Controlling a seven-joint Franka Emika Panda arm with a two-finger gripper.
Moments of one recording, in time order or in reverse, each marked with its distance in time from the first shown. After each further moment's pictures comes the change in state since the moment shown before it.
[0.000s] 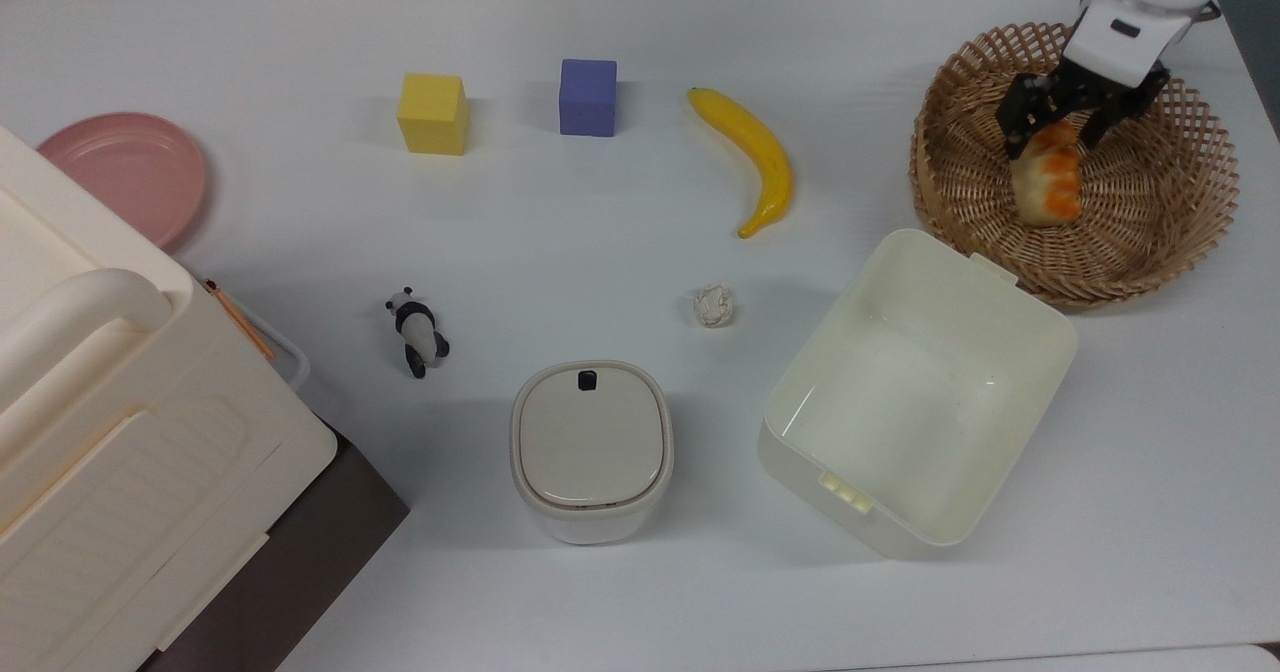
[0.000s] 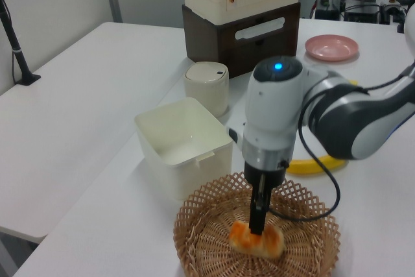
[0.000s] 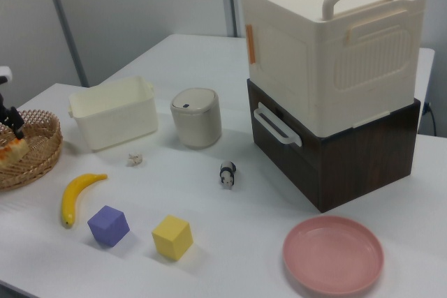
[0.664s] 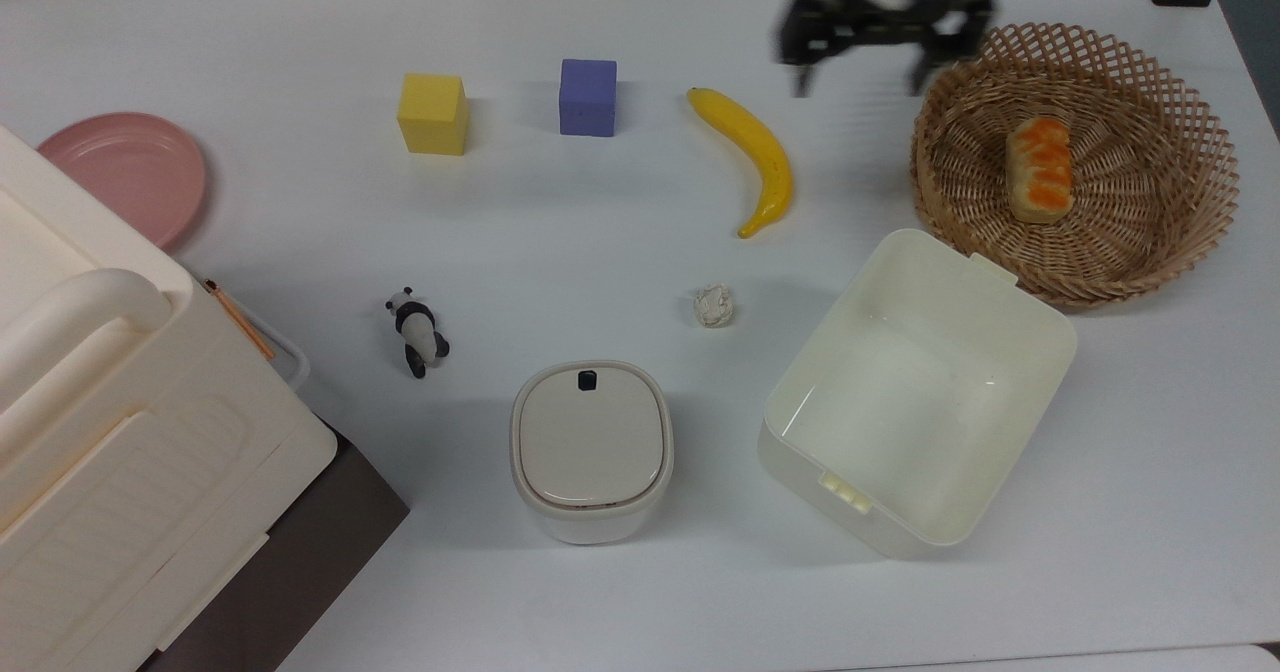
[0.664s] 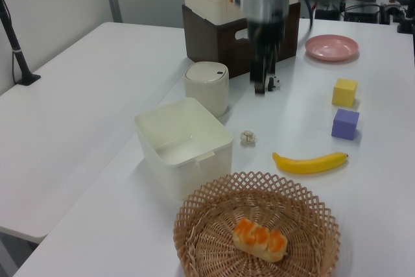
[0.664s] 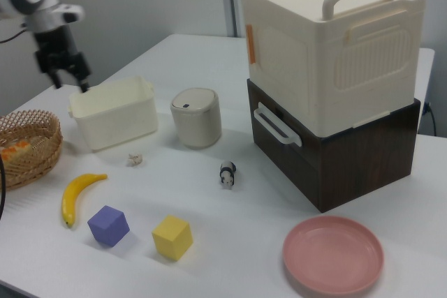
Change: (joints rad) arm -0.372 -0.276 0.010 0.011 -0.004 -0.356 -0.227
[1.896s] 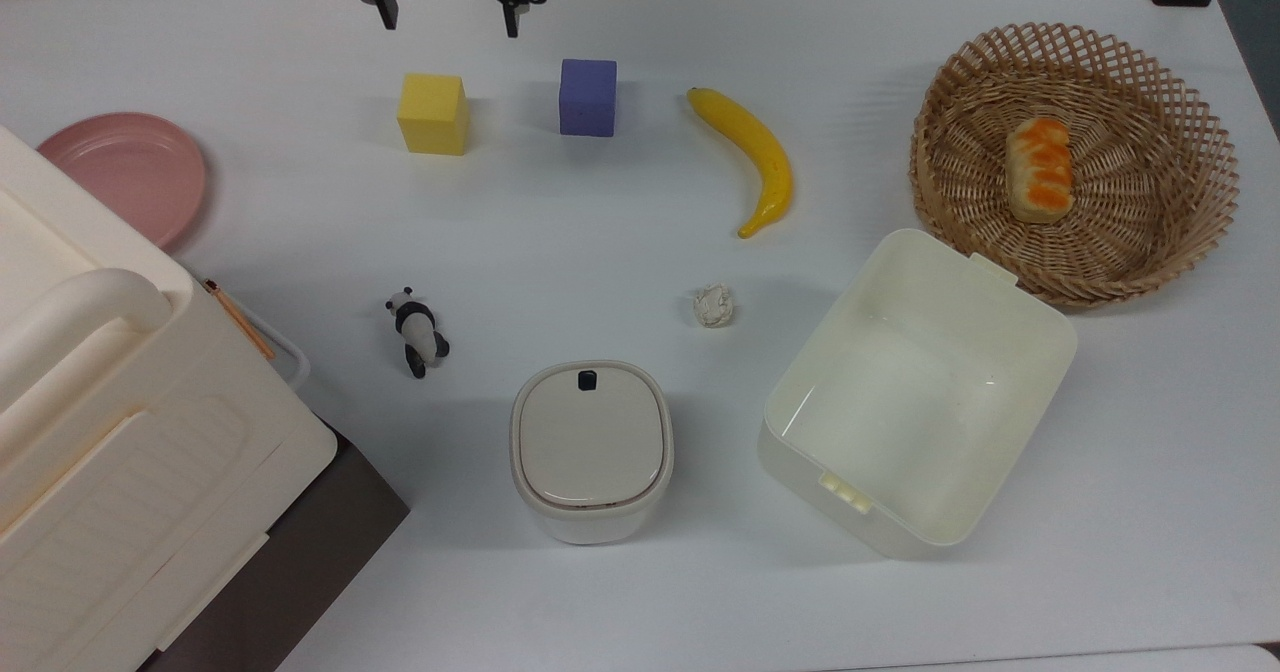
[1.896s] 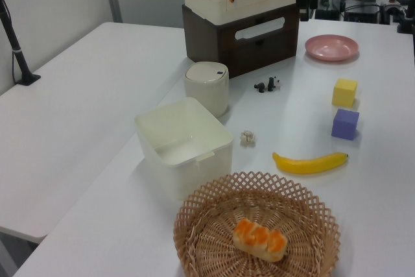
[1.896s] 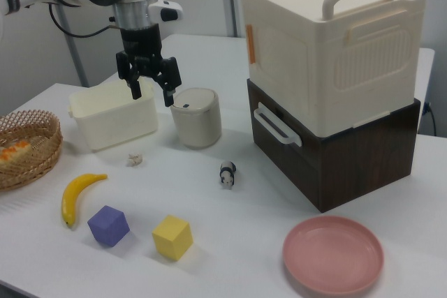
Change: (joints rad) arm -0.537 -0.193 0.073 -0.156 -0.028 -0.112 -0.389
